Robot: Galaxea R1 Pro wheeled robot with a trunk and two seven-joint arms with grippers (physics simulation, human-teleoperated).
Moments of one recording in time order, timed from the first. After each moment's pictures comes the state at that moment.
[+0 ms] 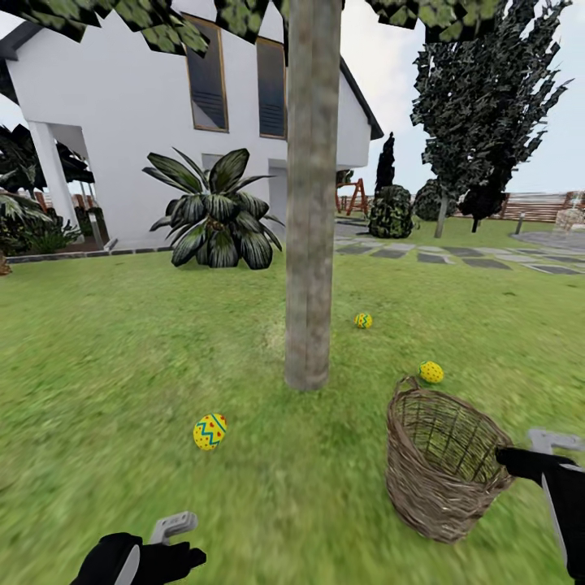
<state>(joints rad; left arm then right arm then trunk) -0.21 0.07 0.10 -0.99 0.15 0.85 -0.21 -0.36 -0.21 -0.49 -1.25 0.26 0.67 0.17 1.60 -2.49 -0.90</state>
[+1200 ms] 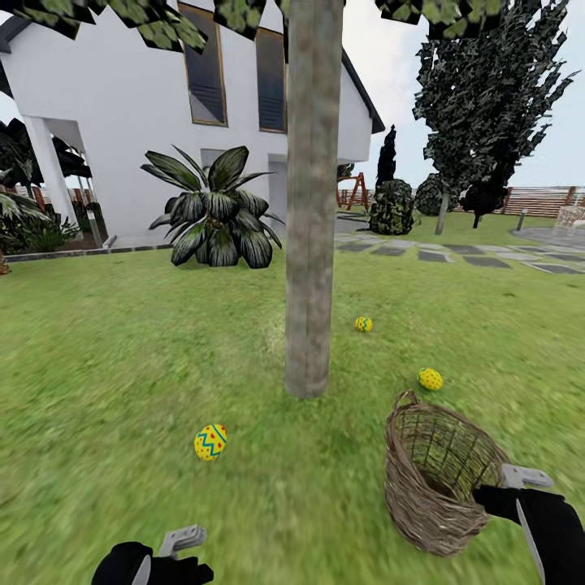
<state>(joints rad) -0.21 0.03 0.10 -0.93 0.09 0.84 -0.21 -0.36 -0.19 -0.45 -1.01 0.25 0.68 0.17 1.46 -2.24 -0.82</state>
